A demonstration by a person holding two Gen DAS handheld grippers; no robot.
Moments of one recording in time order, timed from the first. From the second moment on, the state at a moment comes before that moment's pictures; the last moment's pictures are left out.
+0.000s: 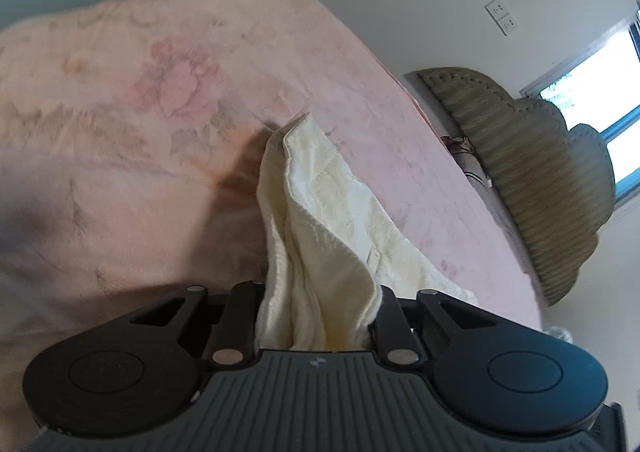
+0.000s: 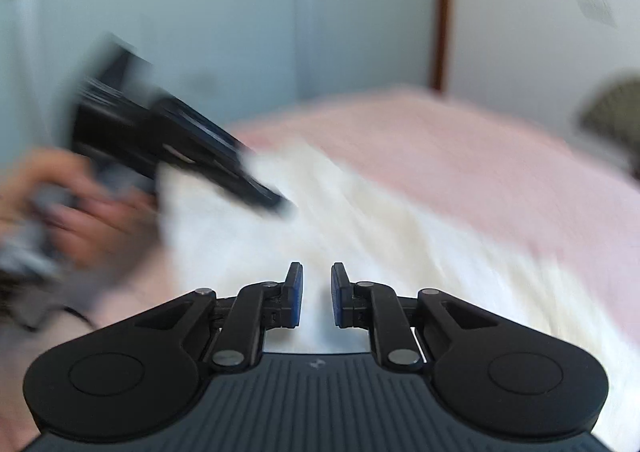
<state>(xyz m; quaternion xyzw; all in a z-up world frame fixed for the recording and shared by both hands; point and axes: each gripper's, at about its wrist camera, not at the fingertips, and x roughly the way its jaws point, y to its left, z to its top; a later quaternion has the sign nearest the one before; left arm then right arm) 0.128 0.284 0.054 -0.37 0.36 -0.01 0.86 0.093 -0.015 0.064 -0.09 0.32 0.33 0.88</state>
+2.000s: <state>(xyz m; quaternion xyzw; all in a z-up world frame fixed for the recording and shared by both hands) 0.111 -0.155 0.069 -0.17 0.36 -0.32 0.86 -0.009 -0.375 0.040 0.28 0.26 0.05 0.92</state>
